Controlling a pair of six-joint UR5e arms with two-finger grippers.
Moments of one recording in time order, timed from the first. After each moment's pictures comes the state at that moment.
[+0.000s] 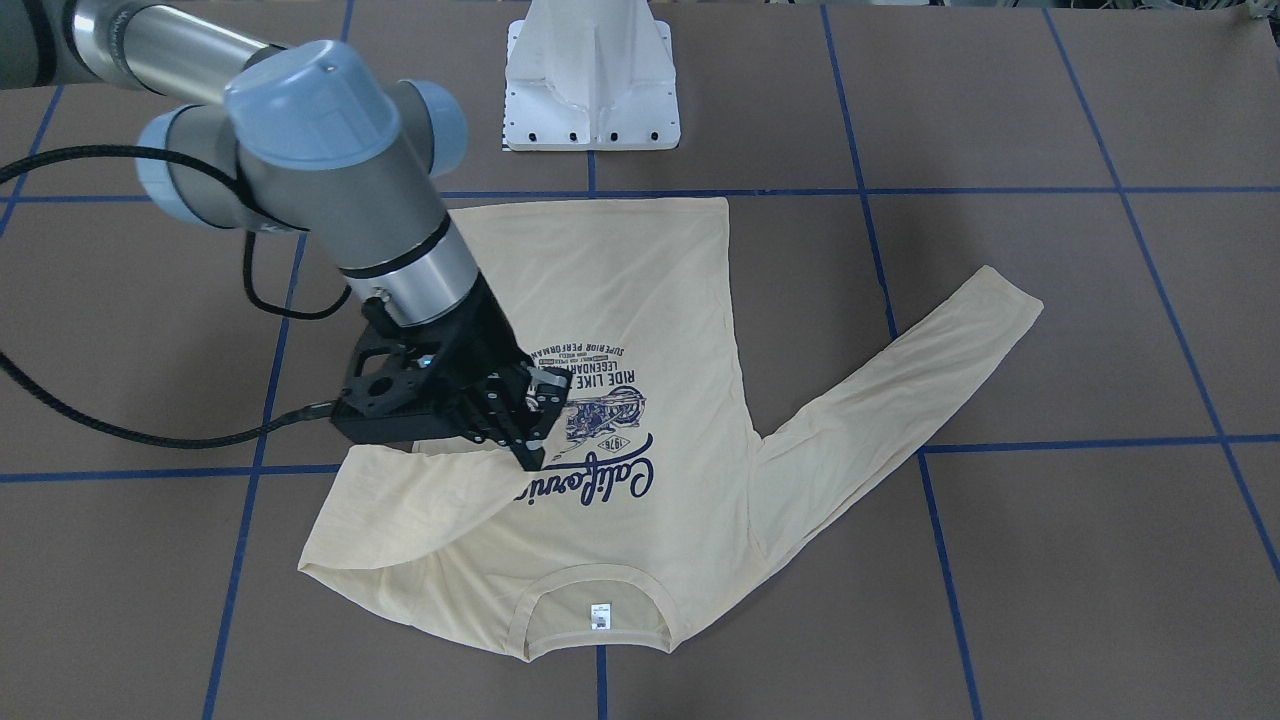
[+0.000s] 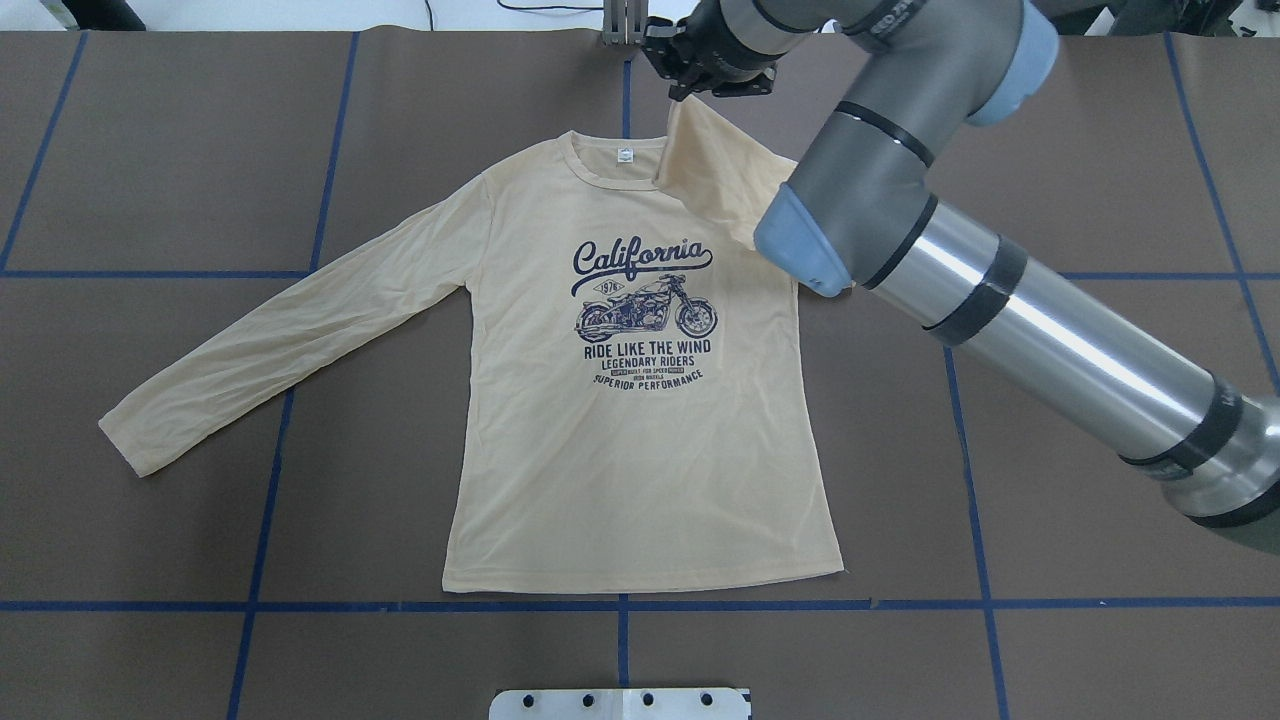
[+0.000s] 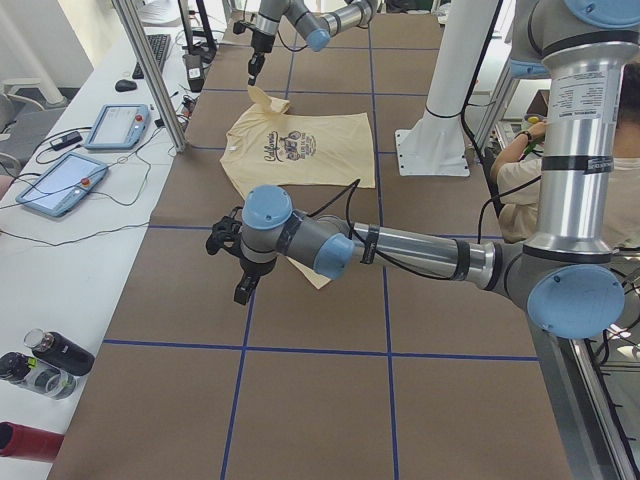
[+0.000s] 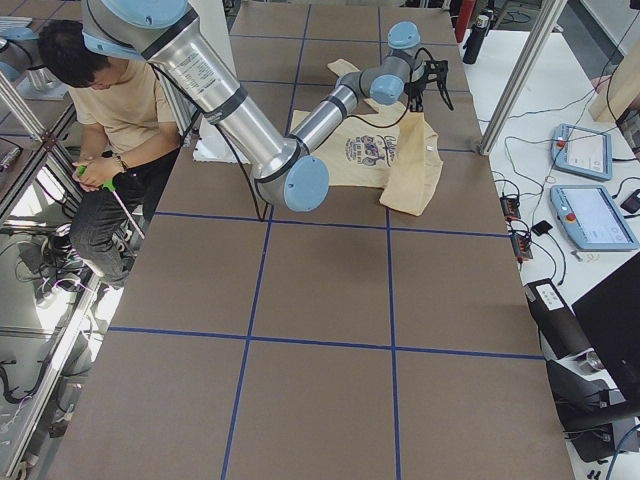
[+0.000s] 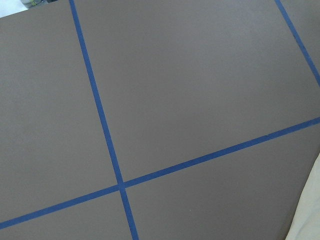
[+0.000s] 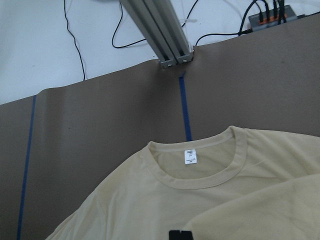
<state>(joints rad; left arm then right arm) -1.49 -1.57 -1.71 -1.88 -2.35 -0.06 0.81 -0.65 1.41 -1.24 1.92 1.28</state>
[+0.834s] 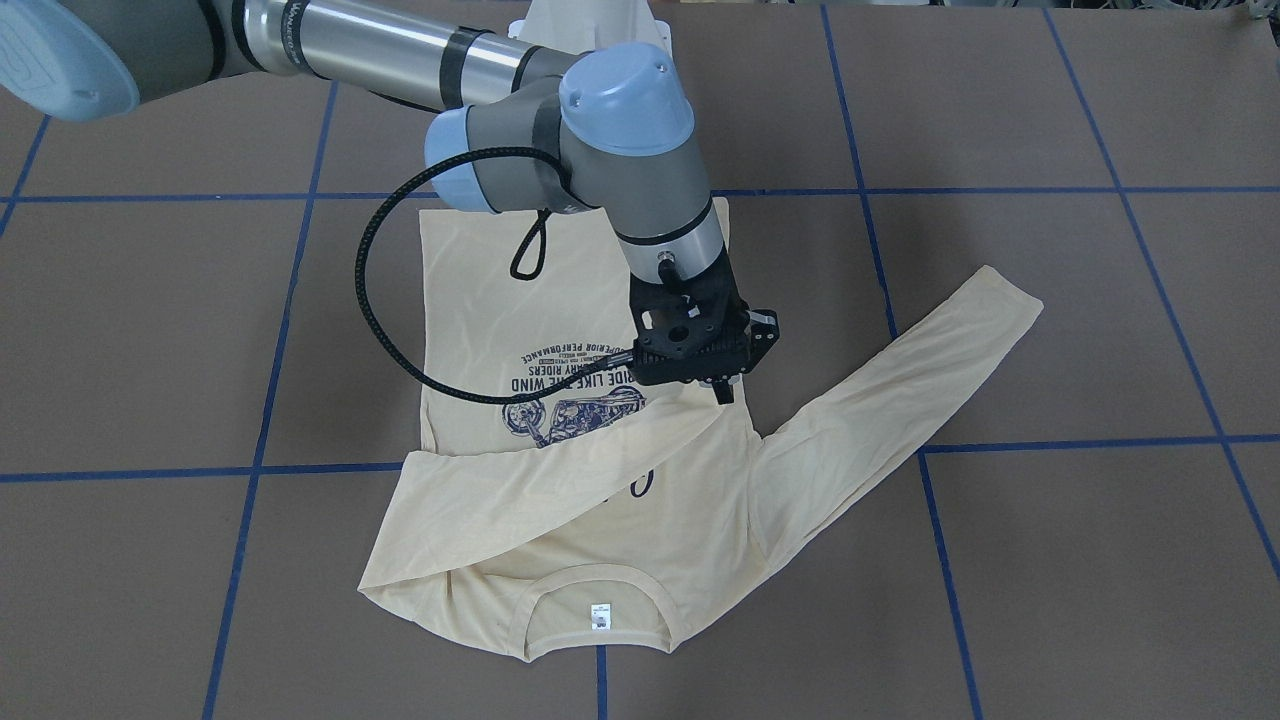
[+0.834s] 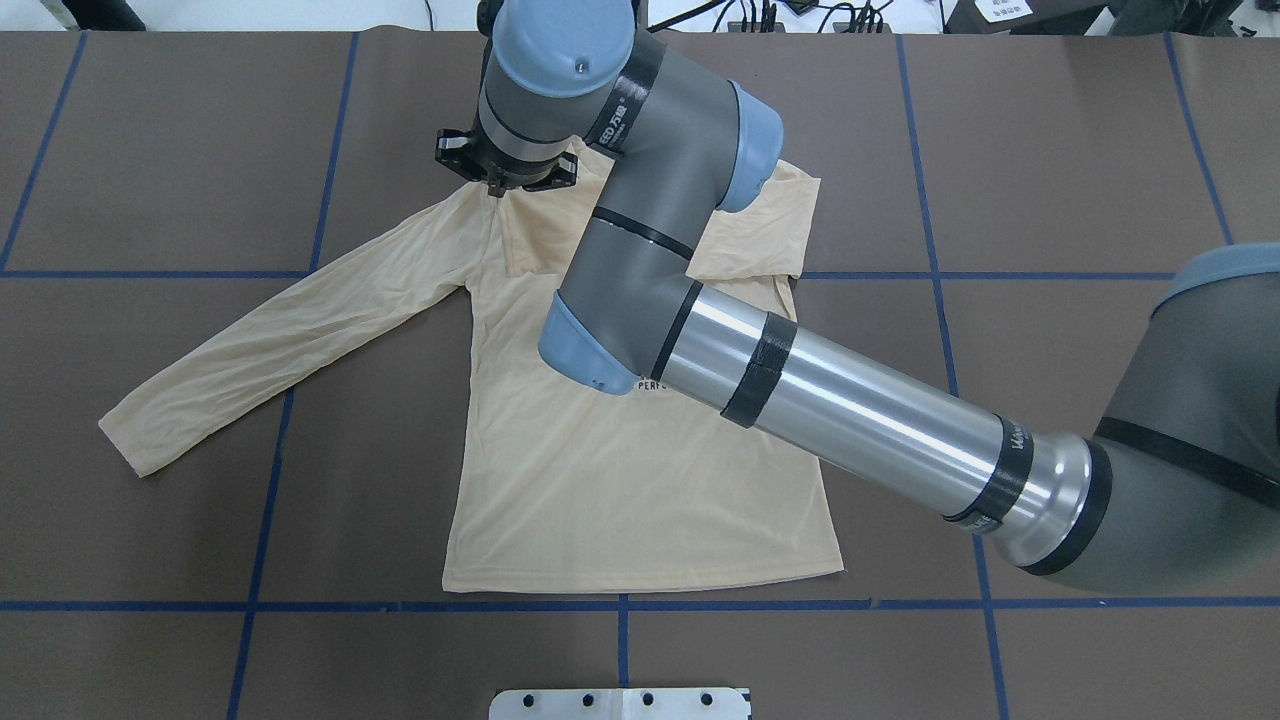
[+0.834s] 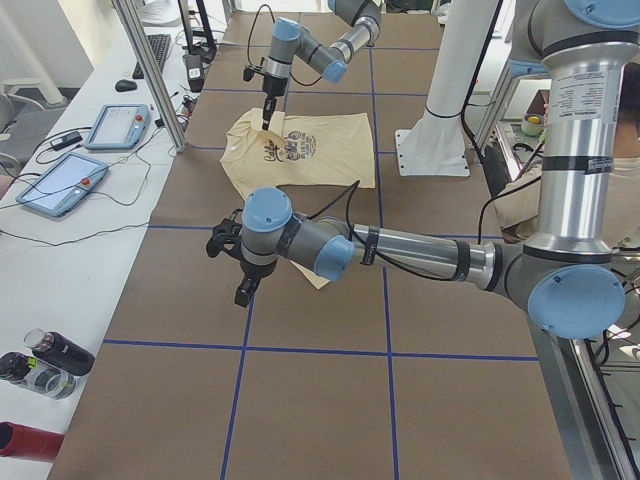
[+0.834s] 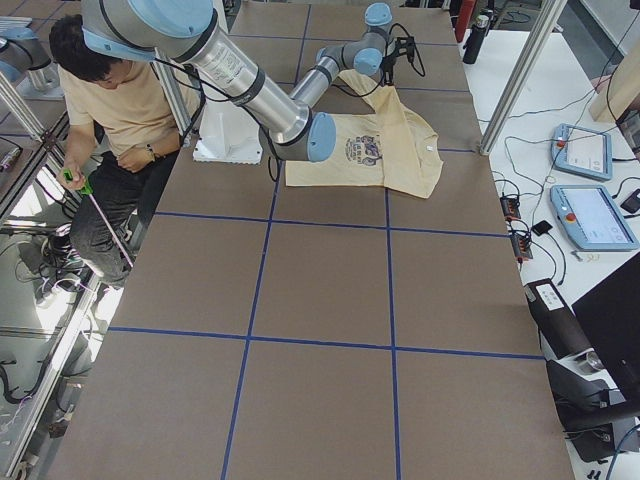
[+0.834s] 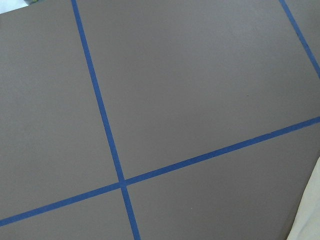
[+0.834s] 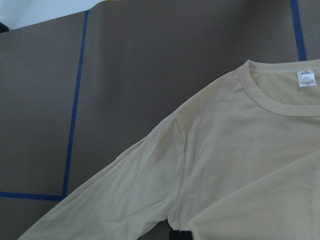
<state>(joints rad) -1.49 -1.57 -1.71 -1.88 -2.35 -0.06 0.62 -0.45 1.20 -1.20 1.85 1.28</state>
